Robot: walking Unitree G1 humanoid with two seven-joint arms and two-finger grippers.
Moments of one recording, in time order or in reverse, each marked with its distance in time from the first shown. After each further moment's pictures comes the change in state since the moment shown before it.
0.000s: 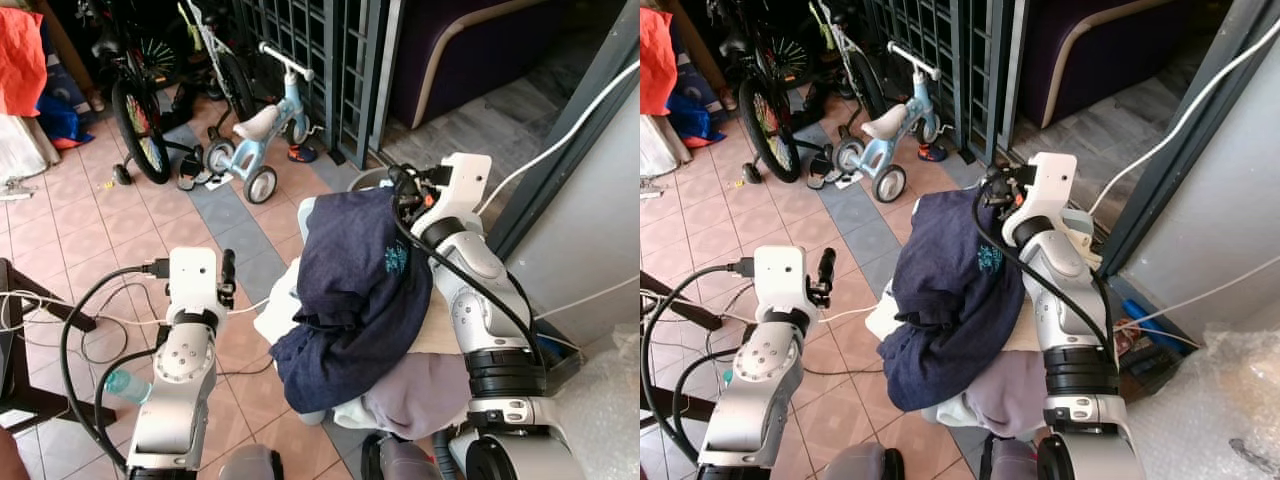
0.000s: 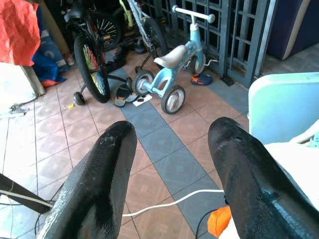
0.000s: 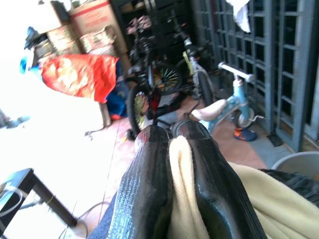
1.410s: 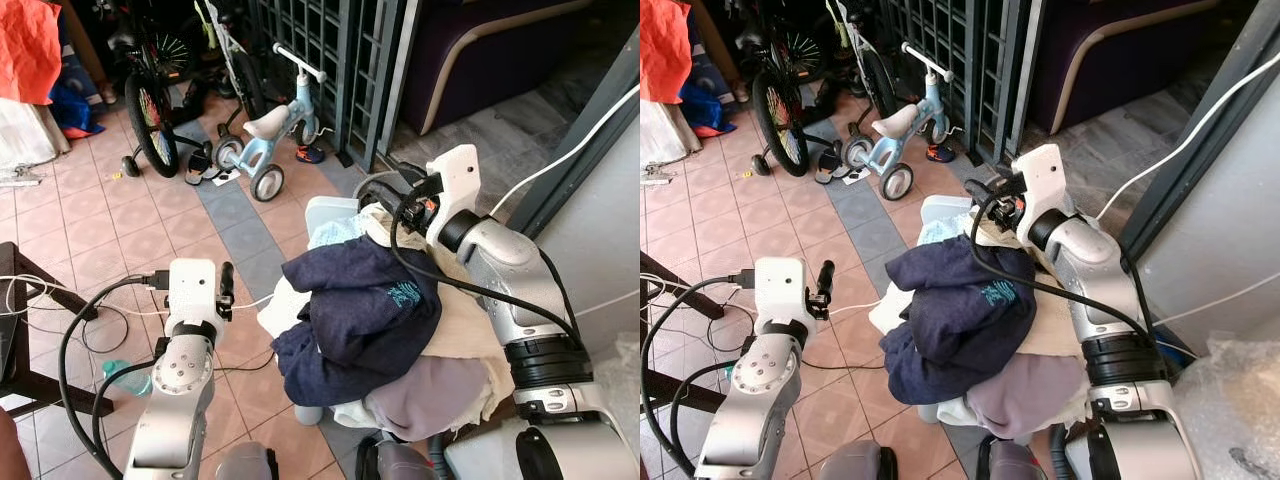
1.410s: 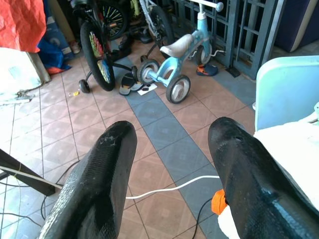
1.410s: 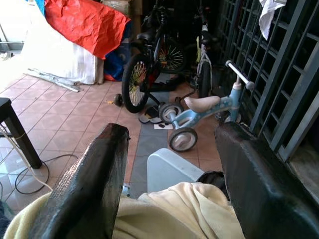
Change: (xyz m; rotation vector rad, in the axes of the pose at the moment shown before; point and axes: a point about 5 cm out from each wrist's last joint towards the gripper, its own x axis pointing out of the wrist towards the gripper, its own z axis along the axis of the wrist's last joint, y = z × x) left arm -0.010 0.000 -0.009 0.007 0.037 -0.005; right arm -0.004 -0.038 0.015 -0.279 0.100 0.016
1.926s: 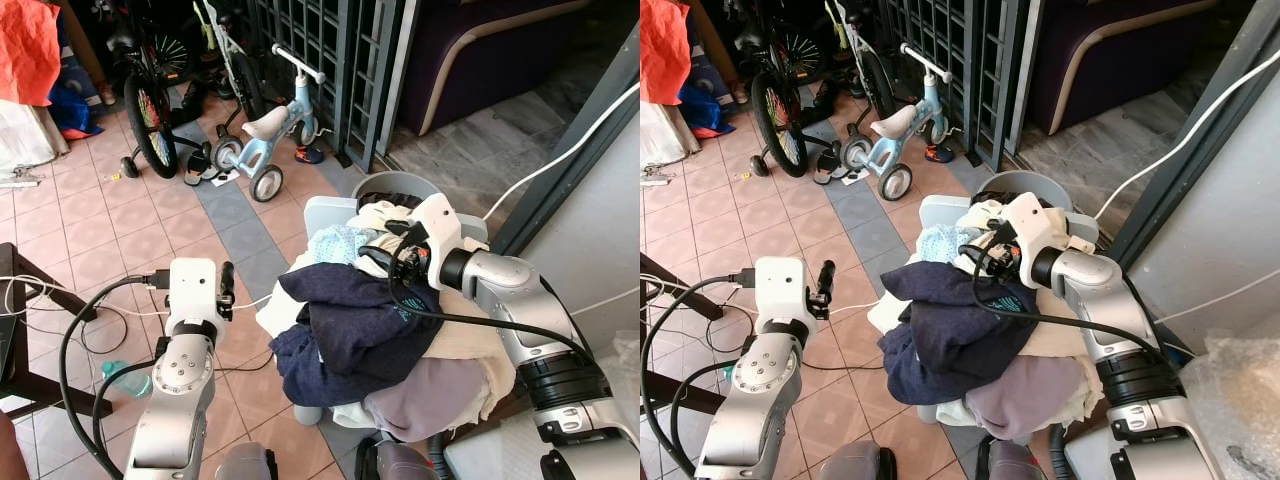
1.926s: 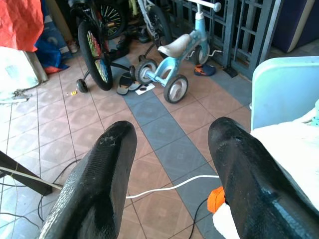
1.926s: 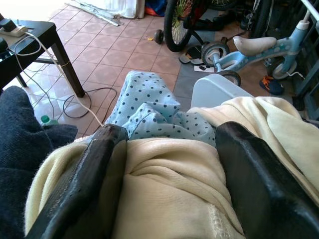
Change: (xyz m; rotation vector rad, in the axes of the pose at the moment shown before) left arm 0.001 -0.003 0.001 -0.006 0.004 -0.006; right arm -0.016 0.013 -0.040 -0.011 0.276 0.202
